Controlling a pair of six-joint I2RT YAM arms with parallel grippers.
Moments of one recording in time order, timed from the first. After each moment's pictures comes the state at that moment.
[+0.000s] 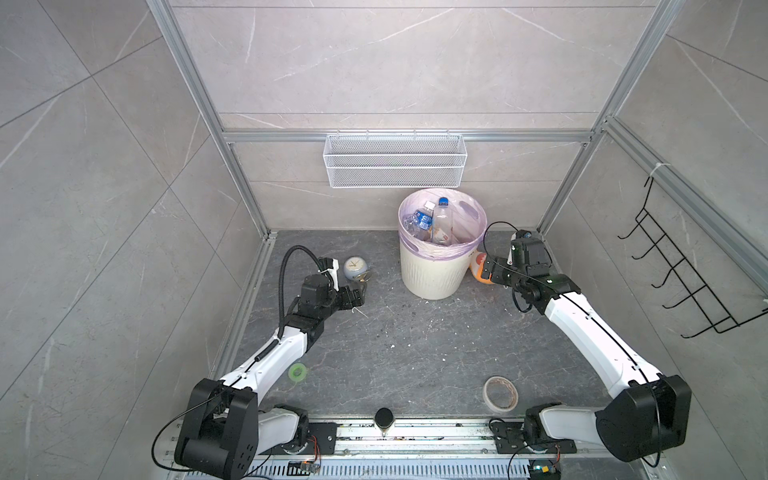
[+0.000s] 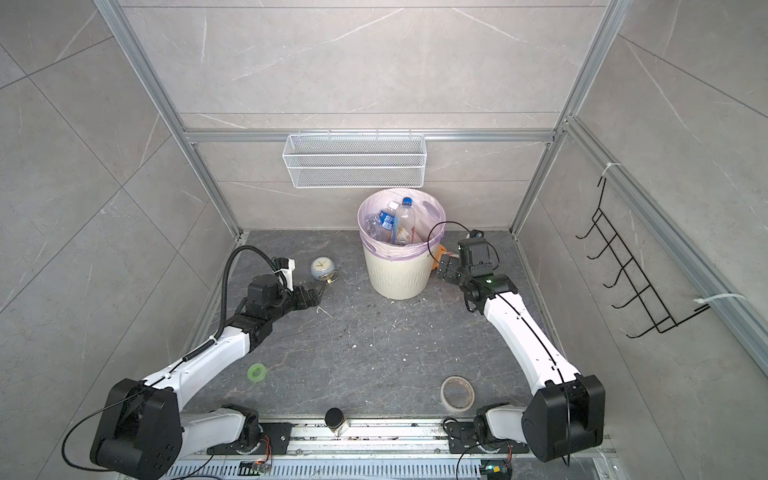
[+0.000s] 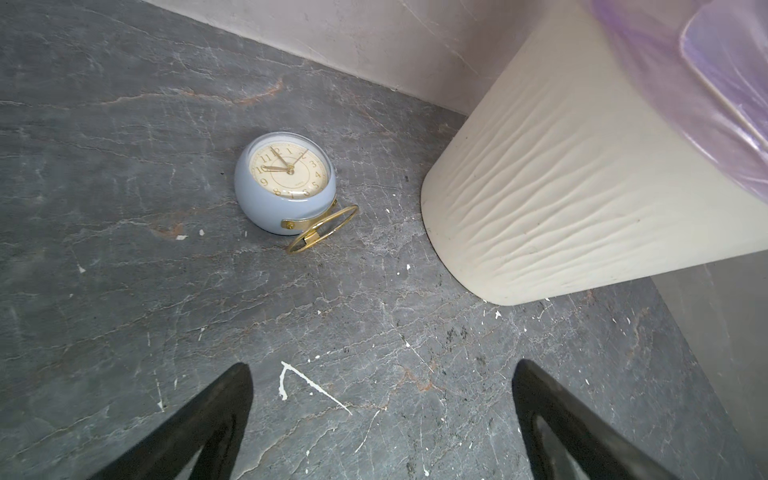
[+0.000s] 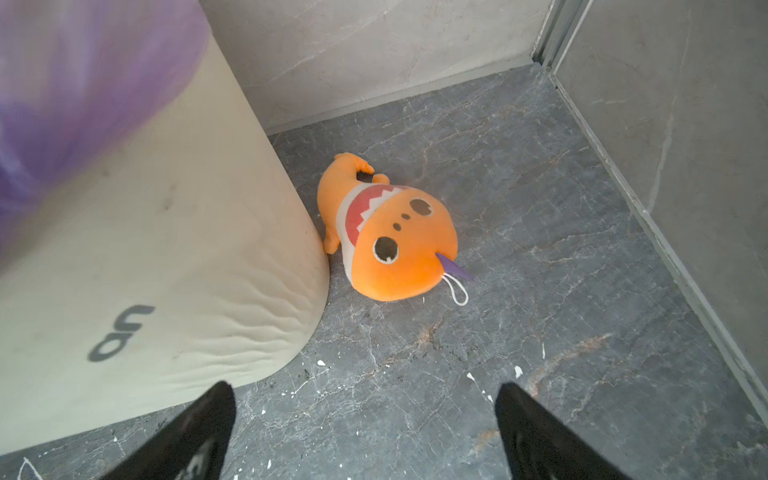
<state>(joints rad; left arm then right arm) -0.28 1.23 0.68 0.06 0.17 -0.41 0.20 1.32 1.13 -0.52 0.20 0.36</state>
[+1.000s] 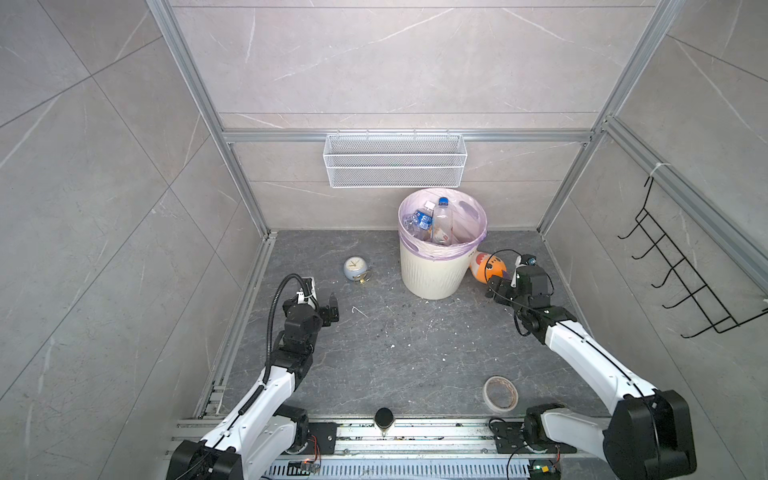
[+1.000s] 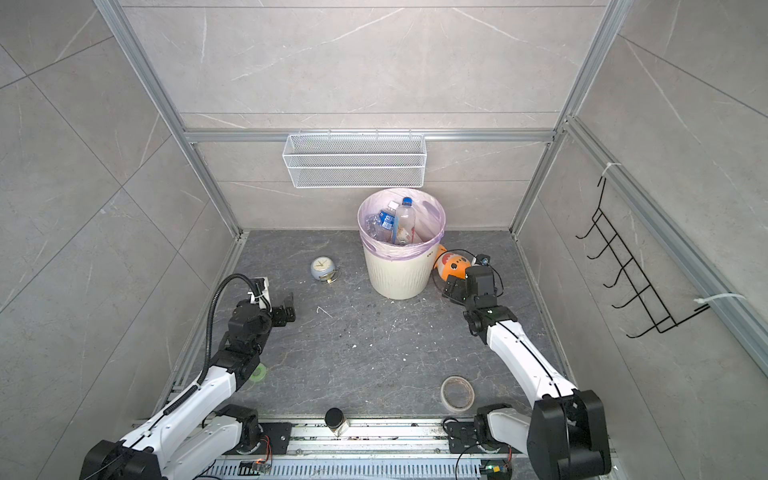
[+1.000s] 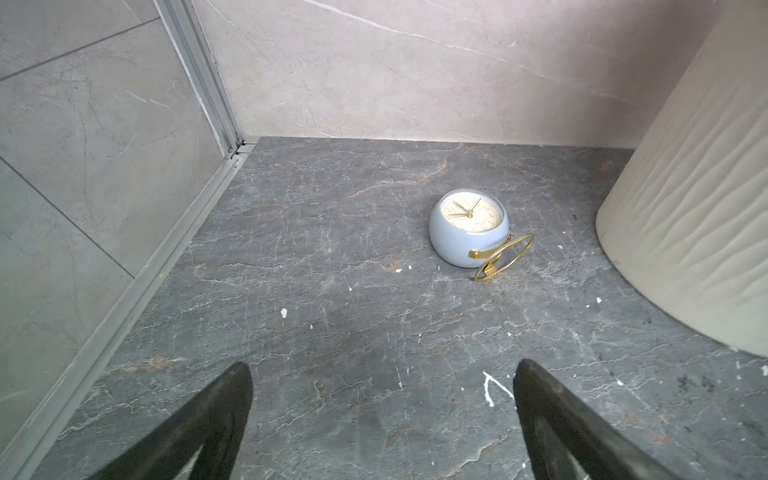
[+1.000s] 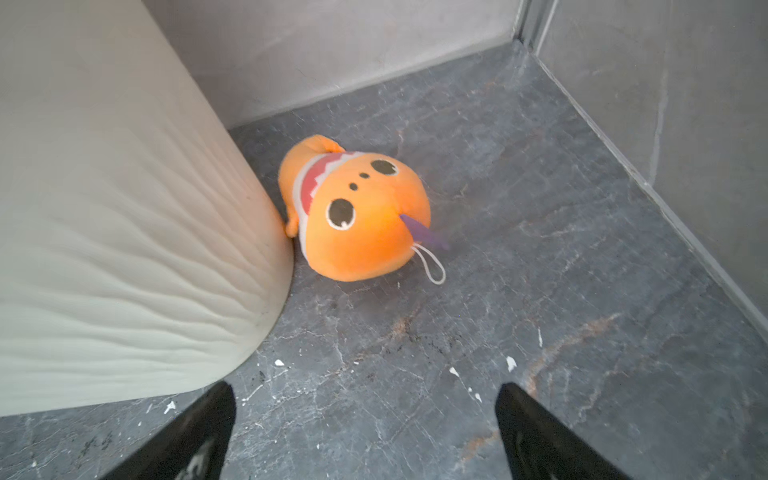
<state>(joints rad) -0.25 0.92 0.35 0.25 -0.26 -0.04 0.17 1.17 0.74 -0.15 0.19 0.31</state>
